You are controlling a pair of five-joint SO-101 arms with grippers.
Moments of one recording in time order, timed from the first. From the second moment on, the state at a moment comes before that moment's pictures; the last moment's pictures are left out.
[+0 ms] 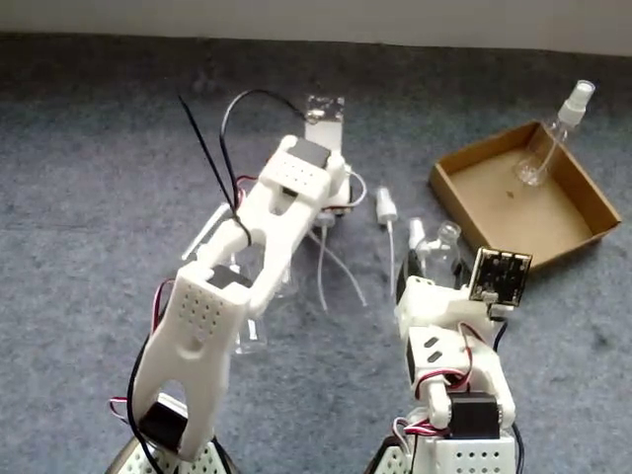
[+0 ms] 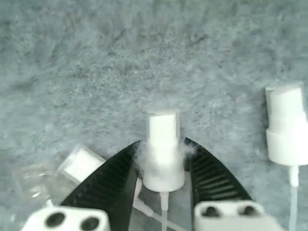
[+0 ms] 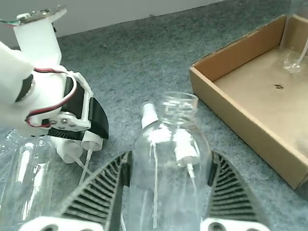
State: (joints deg) left arm 21.1 46.8 -35.3 70.7 27.6; right arm -4.7 -101.5 86.5 47.0 -10.8
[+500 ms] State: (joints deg) left arm 26.0 44.4 -45.8 74.6 27.5; right arm -4.7 -101.5 86.5 47.0 -10.8
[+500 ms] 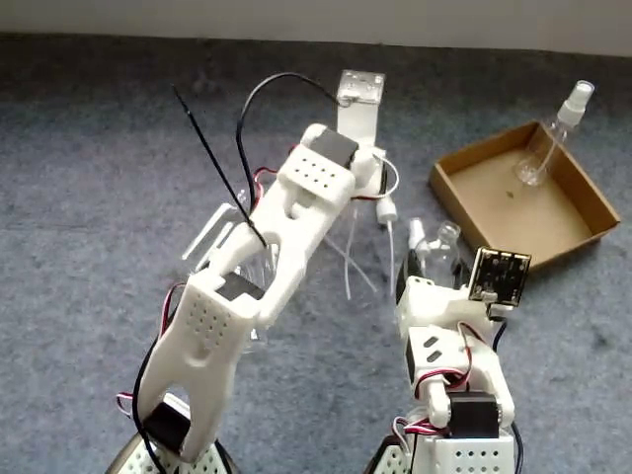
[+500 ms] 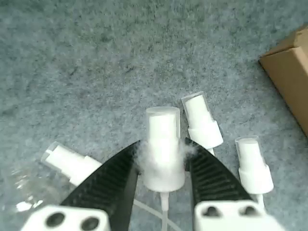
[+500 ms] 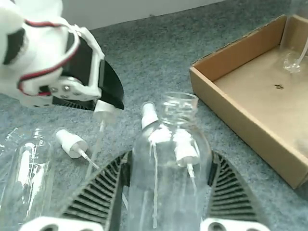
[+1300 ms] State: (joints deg) left arm 25.5 10.7 -63.0 100.1 13.6; right arm -4.7 -101.5 95.2 35.7 -10.8
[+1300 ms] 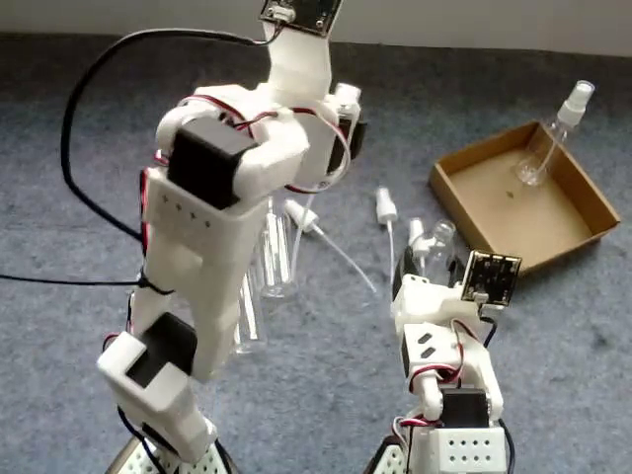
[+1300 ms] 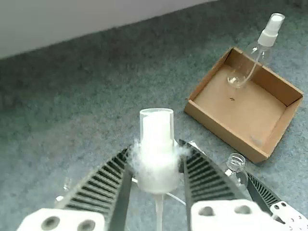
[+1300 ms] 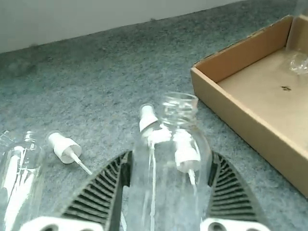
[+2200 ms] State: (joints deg) left arm 25.5 -45.9 -3.2 87.3 9.8; right arm -19.4 -101.5 95.2 28.5 -10.8
